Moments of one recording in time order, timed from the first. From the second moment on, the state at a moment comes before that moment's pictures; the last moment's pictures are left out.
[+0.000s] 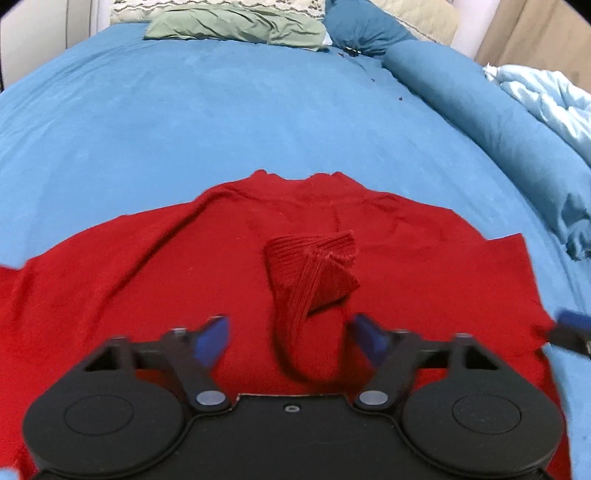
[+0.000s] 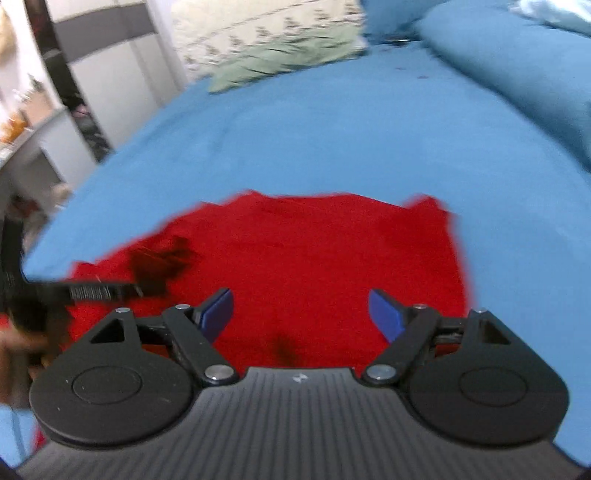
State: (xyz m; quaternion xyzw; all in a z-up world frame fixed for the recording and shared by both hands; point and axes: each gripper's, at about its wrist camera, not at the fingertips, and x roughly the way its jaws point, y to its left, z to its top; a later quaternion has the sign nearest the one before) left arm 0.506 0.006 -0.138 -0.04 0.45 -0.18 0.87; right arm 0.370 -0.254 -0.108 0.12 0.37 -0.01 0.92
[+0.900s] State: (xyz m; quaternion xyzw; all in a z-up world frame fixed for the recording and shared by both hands) left arm 0.479 0.085 -0.122 -0.10 0.36 -0.05 0.93; right arm 0.368 -0.285 -0.165 0.00 0.38 -0.17 0.91
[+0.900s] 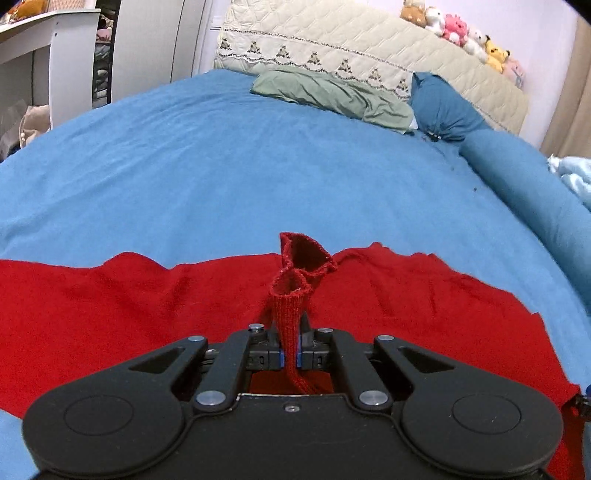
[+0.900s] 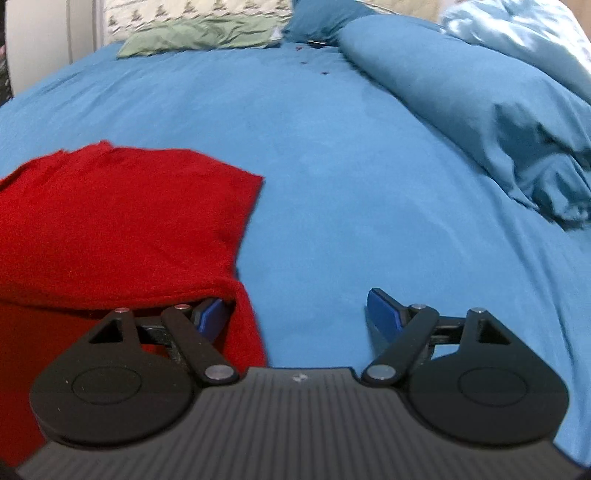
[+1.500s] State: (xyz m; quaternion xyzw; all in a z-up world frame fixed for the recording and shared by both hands) left arm 0.439 0.110 -0.105 -0.06 0.38 -0.02 0.92; right arm 0.370 -0.258 -0.126 -0.01 0.39 -0.06 0.92
